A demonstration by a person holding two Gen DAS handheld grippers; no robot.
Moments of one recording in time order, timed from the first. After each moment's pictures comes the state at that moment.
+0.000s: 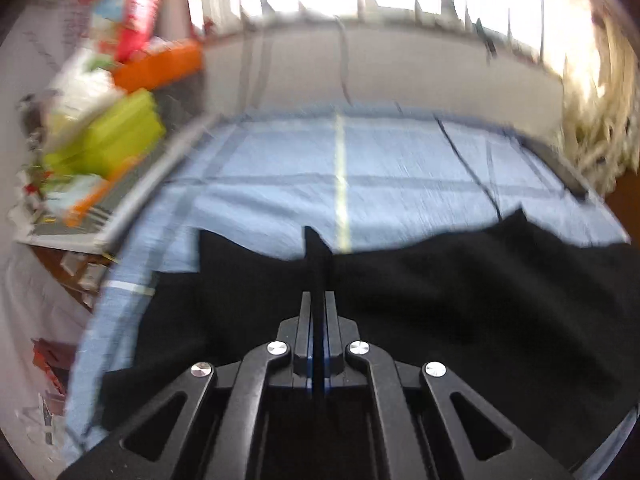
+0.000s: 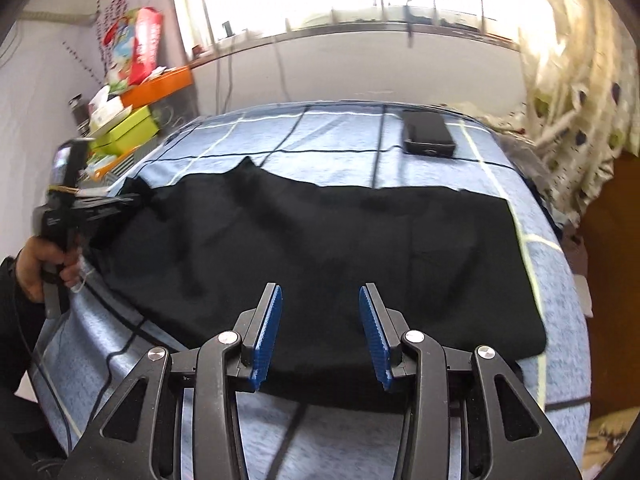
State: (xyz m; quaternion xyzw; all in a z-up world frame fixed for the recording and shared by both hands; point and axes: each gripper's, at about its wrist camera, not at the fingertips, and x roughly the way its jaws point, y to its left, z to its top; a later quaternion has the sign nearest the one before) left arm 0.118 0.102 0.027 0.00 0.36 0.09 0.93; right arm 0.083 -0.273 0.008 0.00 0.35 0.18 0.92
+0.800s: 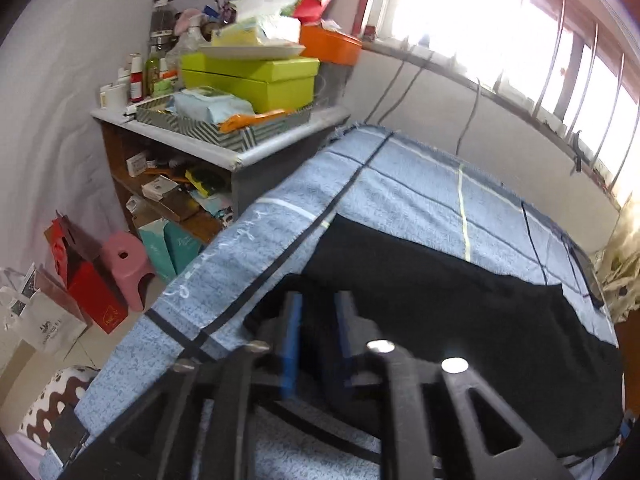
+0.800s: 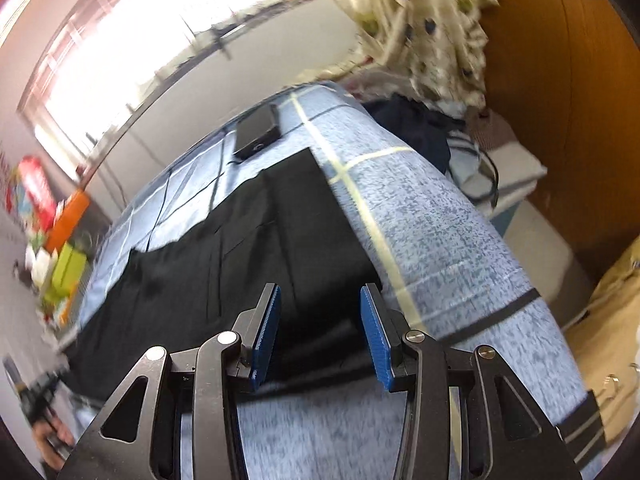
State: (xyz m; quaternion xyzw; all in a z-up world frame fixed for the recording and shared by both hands) left arm 0.031 0.200 0.017 -0.19 0.34 0.21 0.90; right arm 0.096 -0.397 -0.019 0.25 0.39 0.02 0.89
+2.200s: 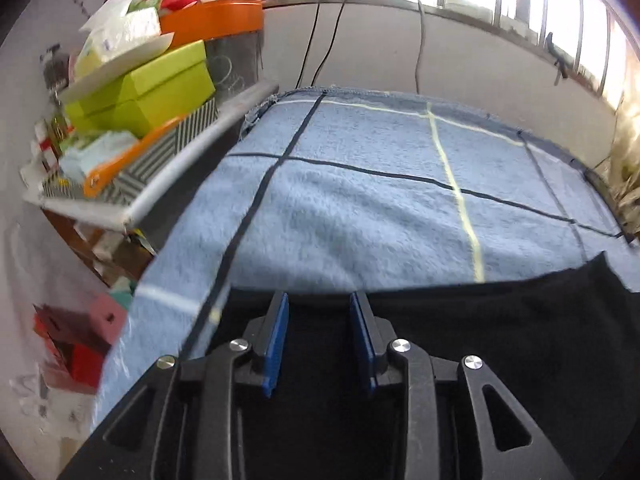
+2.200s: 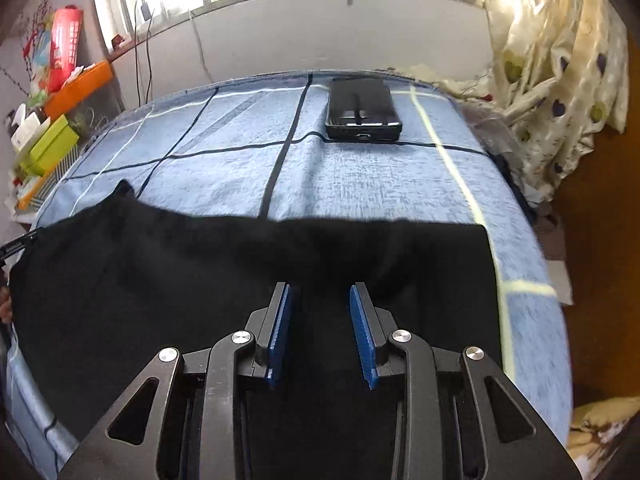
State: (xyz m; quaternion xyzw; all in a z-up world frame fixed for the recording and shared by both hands) left arm 0.174 0.185 -0.004 -0.04 0.41 0.14 0.90; right arm 0.211 -0.300 -0.017 0.00 0.42 0.12 0.90
